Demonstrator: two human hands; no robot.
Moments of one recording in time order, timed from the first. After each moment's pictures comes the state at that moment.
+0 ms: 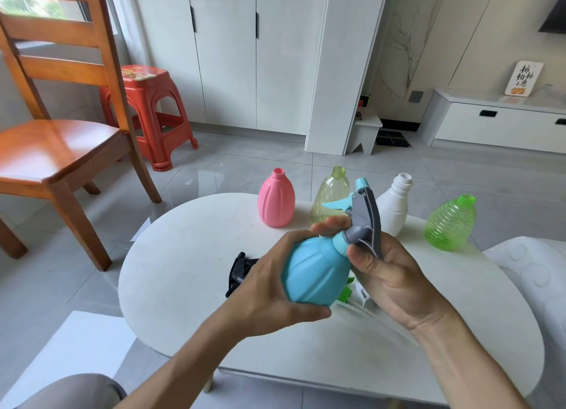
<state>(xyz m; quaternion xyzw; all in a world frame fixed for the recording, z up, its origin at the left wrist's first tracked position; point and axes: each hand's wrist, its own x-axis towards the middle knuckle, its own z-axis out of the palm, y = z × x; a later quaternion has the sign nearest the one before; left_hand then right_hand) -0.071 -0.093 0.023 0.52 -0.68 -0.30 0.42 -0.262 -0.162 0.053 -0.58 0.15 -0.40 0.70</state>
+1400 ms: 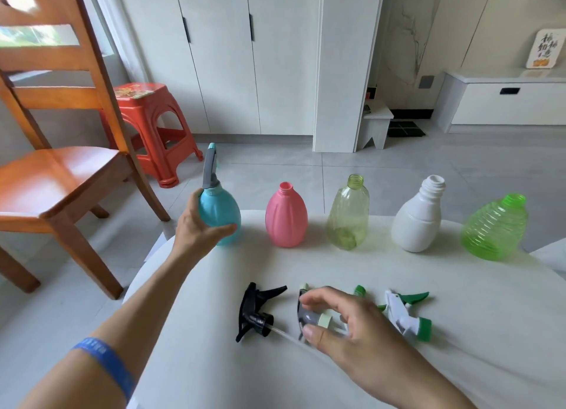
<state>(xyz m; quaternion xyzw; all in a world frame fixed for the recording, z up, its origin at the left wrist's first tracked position) 0.112 -0.233 -0.030 0.74 -0.46 -0.15 0.46 -0.218 -0.150 0.012 -0.78 0.43 -0.20 0.41</state>
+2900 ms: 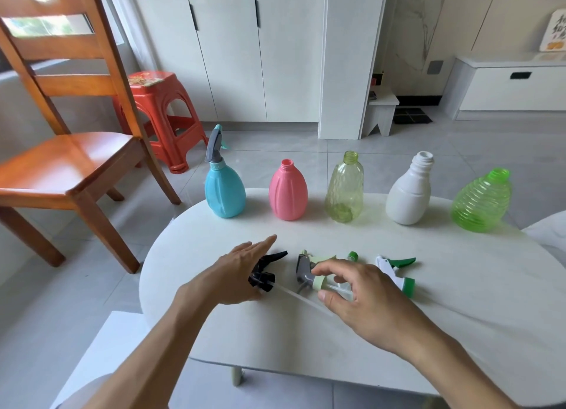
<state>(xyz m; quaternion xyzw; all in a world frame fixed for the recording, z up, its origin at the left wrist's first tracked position) 0.026 -0.134 -0.032 0.67 -0.70 -0.23 0.03 -0.244 -0.134 0.024 -0.84 0.43 -0.17 0.30</state>
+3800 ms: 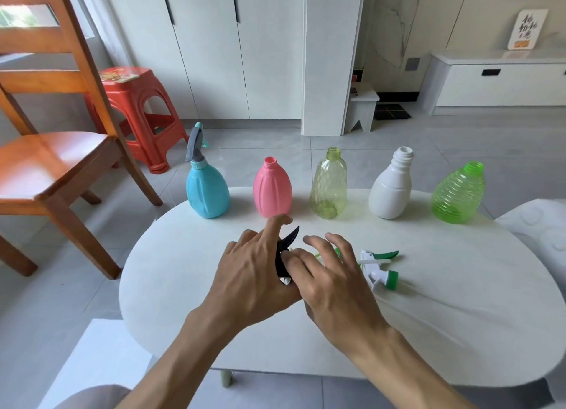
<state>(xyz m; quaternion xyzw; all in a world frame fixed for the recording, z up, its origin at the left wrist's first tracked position) -0.062 -0.099 0.035 0.65 -0.71 -0.09 0.26 -0.216 -0.130 -0.001 -0.90 0.34 -0.24 -0.14</state>
